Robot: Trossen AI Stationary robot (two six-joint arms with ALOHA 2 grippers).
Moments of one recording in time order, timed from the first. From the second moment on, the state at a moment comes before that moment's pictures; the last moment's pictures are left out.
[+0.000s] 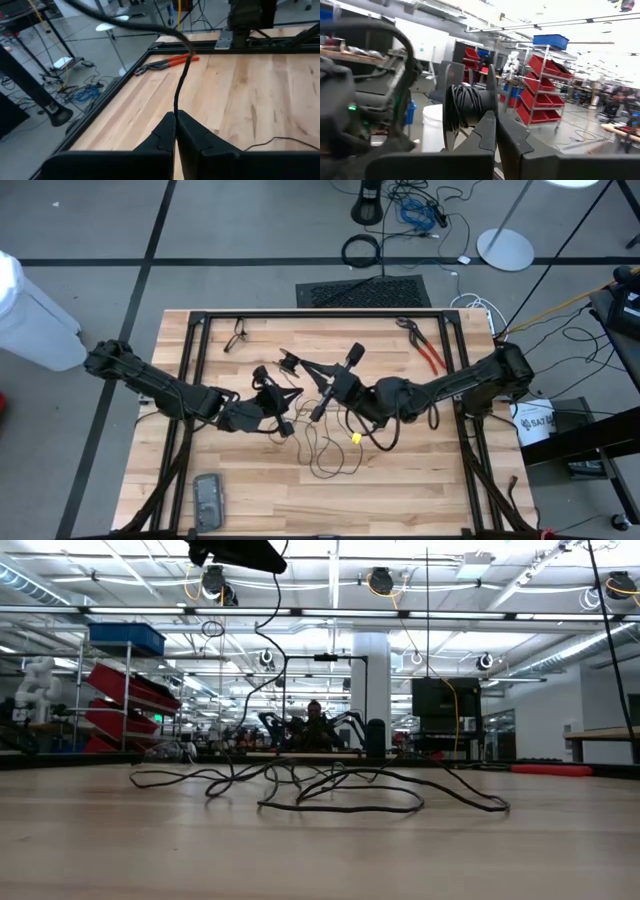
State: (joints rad) left arm -0.36 1.32 0.93 -0.05 -0.82 -0.10; right arm 0.27 1.67 1.33 0.66 0.81 -0.38
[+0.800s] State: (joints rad) left arm -0.37 1.32 1.02 -0.20 -0.52 0.01; right arm 0.19 1.78 1.33 0.64 0.94 -0.52
